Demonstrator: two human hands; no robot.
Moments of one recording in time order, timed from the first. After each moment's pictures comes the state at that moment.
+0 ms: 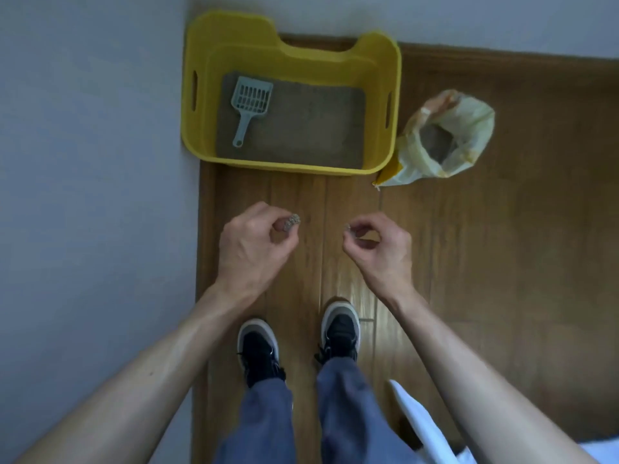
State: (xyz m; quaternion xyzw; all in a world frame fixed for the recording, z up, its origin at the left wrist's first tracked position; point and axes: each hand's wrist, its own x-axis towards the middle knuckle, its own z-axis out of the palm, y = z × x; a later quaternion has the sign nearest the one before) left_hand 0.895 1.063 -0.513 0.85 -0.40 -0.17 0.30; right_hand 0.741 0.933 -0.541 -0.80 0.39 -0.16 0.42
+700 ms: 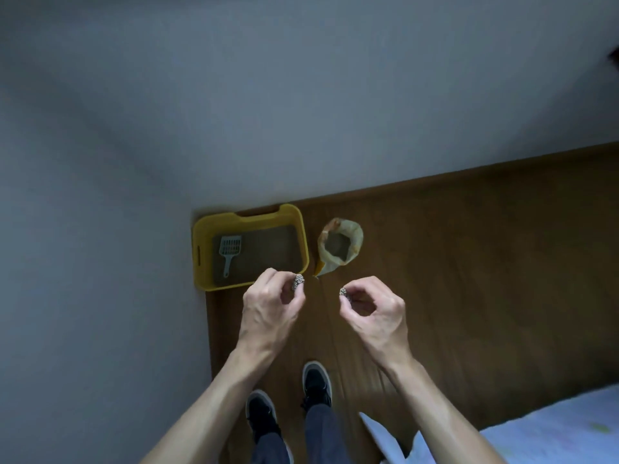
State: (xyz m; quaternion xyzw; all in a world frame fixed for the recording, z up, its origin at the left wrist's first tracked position) left_hand 0.801 0.957 -0.156 0.81 -0.47 -0.12 0.33; right_hand 0.635 0.876 -0.169 -0.76 0.41 -0.31 0.40
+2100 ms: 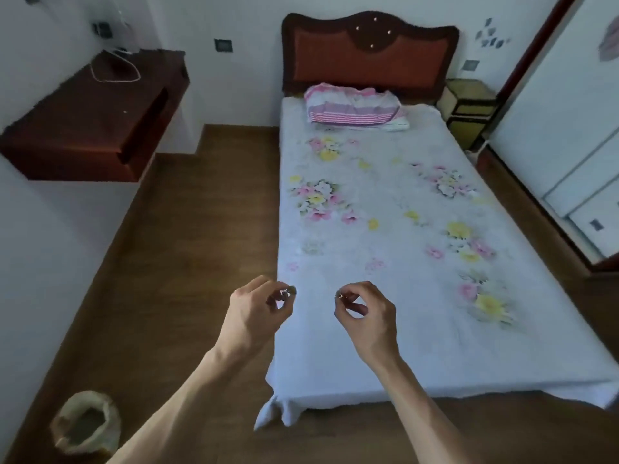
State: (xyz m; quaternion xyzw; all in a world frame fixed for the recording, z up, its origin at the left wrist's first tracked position) left_hand 0.356 1.065 0.069 0.19 -0.88 -0.30 0.31; right_hand 0.232 1.230 0.049 -0.34 0.78 -0.52 -0.01
